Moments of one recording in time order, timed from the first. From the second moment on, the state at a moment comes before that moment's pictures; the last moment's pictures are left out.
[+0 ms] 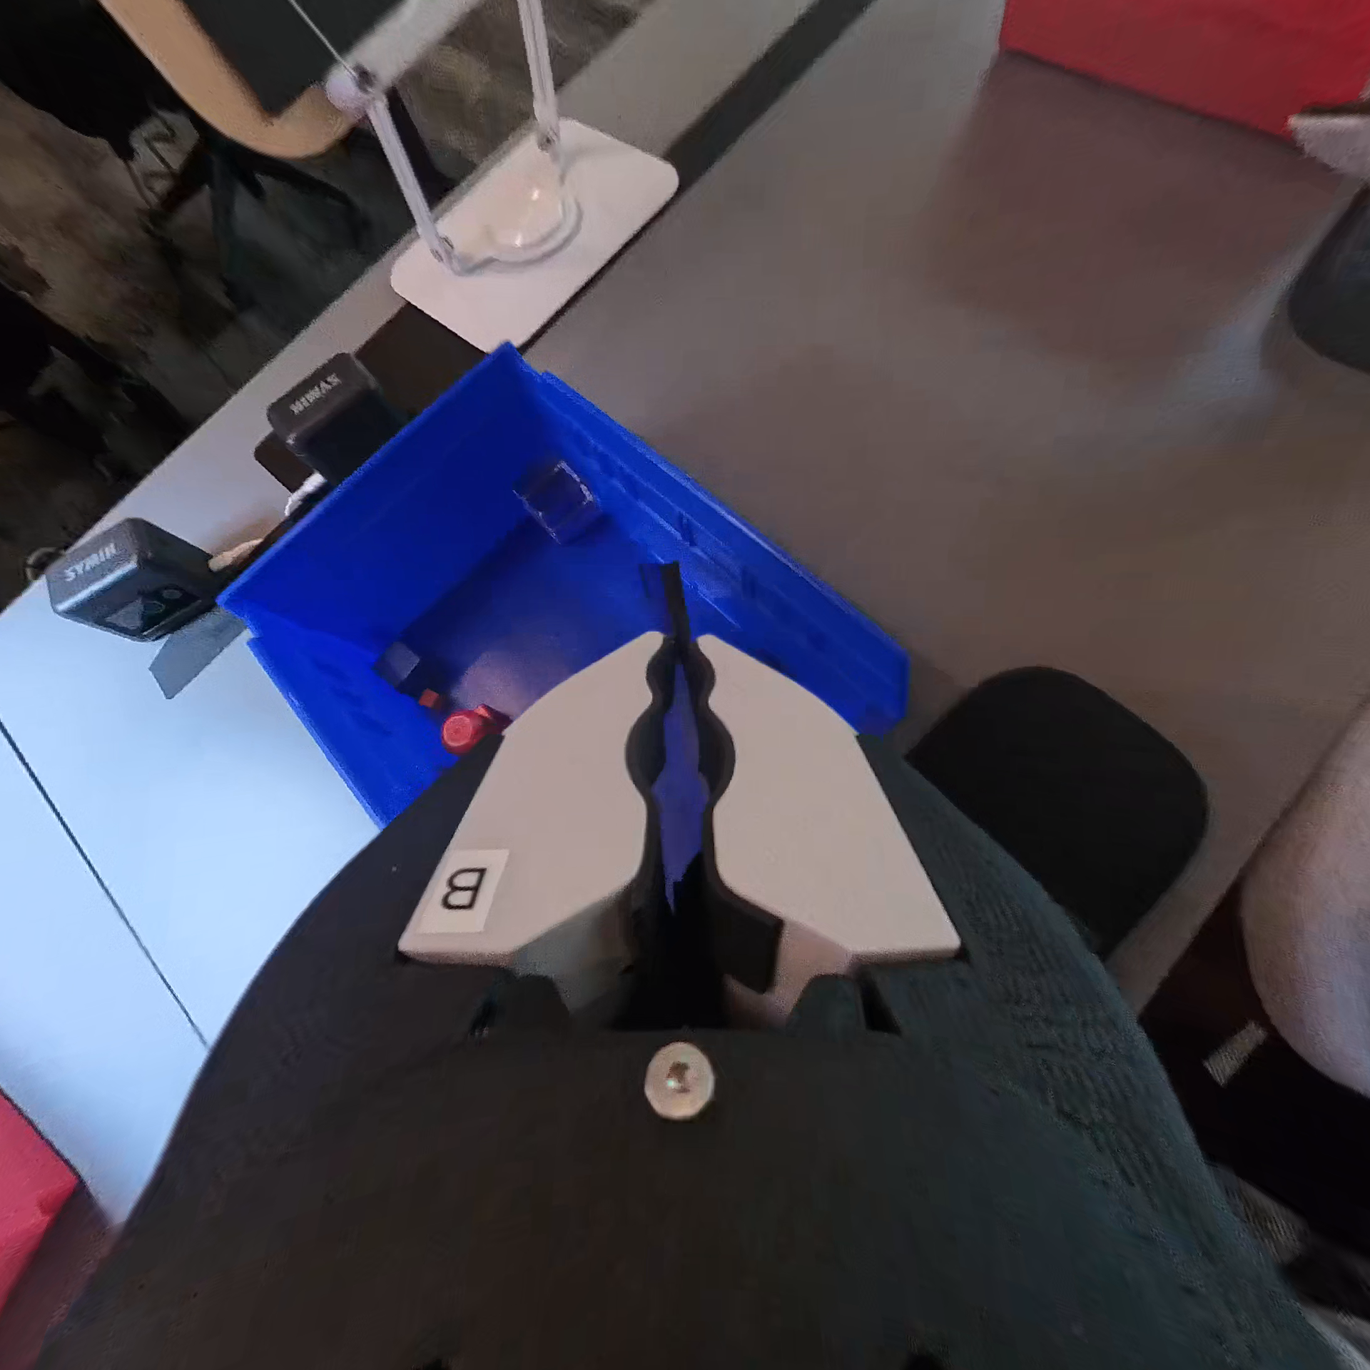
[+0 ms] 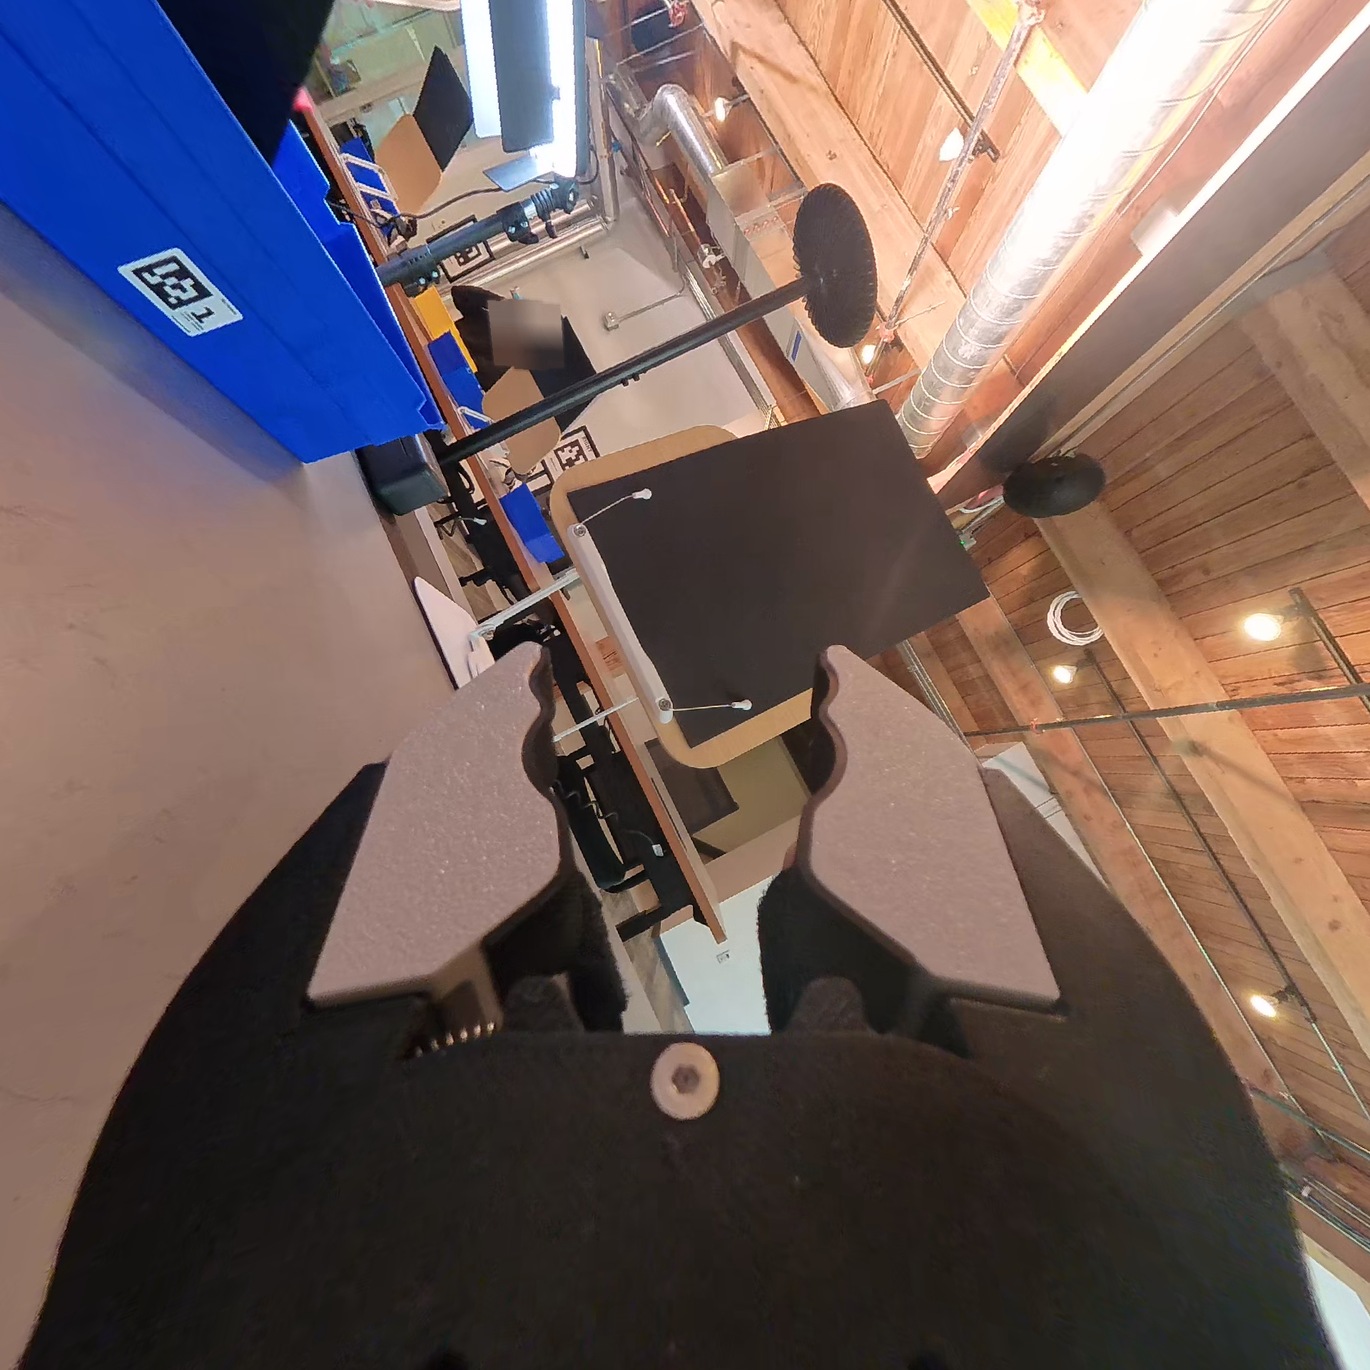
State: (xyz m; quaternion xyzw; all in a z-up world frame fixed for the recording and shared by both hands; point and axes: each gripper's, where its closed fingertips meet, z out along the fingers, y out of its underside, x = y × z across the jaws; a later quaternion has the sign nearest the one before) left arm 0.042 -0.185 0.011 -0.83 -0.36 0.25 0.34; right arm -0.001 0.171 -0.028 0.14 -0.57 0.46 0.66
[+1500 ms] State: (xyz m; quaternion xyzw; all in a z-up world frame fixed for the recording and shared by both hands) left arm 0.043 -0.012 0.078 -0.59 -0.10 0.18 0.79; right arm 0.000 0.194 0.011 -0.06 -0.53 0.77 0.36
